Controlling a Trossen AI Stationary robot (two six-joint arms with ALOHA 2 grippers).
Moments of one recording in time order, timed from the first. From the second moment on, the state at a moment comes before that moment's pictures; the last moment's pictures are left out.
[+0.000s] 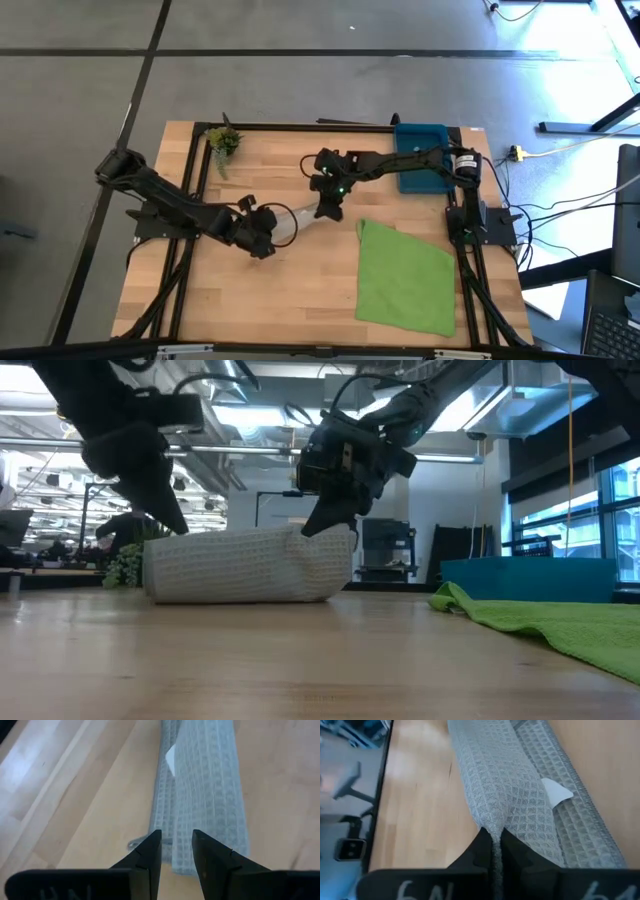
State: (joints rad) left arm -0.39 1.38 0.75 -0.56 -0.59 -0.69; right arm -0.24 2.02 1.37 -0.34 -0.68 0.12
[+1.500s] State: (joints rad) left arm -0.25 1.48 0.75 -0.34 -0.53 -0.32; right arm -0.40 2.15 1.37 -0.27 -0.89 0.39
